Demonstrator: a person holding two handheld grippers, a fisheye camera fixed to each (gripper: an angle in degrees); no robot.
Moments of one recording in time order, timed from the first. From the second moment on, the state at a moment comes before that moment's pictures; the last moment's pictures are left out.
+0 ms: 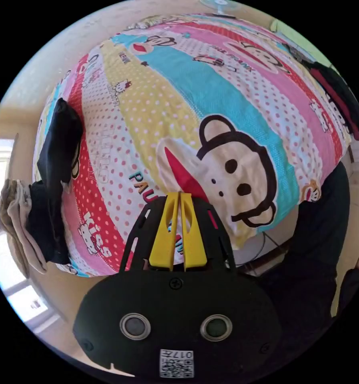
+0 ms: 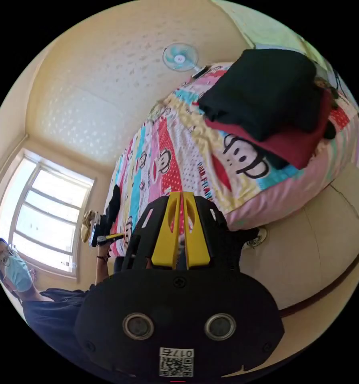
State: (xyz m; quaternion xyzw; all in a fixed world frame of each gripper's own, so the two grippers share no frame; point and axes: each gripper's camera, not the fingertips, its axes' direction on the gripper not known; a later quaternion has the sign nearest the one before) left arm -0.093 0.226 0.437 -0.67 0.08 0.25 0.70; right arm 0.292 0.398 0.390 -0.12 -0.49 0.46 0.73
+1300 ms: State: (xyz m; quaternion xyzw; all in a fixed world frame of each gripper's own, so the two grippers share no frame) left arm -0.211 0.229 0.504 -0.65 0.19 -0.01 0.73; right arm 0.369 0.359 0.450 -0.14 -0.52 0.48 0.69
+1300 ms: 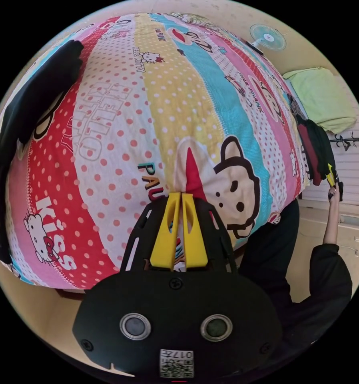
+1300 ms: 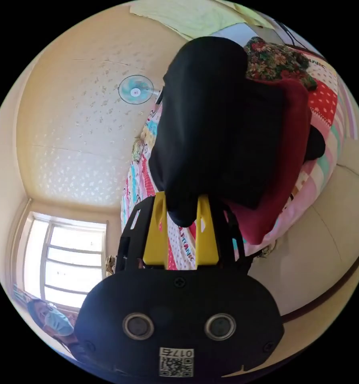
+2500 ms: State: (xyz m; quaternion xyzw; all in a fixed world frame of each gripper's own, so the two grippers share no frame) left arm -0.389 0.221 0.338 -0.46 0.32 -0.23 0.80; right arm 0.048 0.122 0.386 -0.18 -0.59 0.11 0.78
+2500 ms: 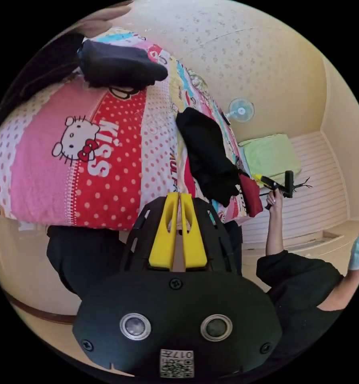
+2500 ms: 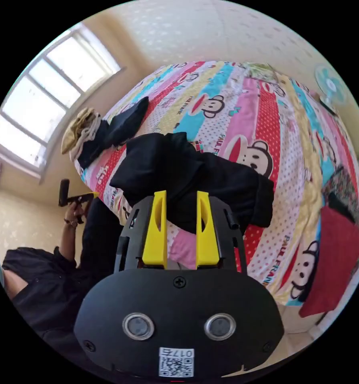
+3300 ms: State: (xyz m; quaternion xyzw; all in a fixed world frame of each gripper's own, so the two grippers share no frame) left arm 0.109 0.254 0.418 -0.49 0.33 0.23 0.77; right arm 0.025 0.335 0.443 -0.07 -0.64 0.38 0.67
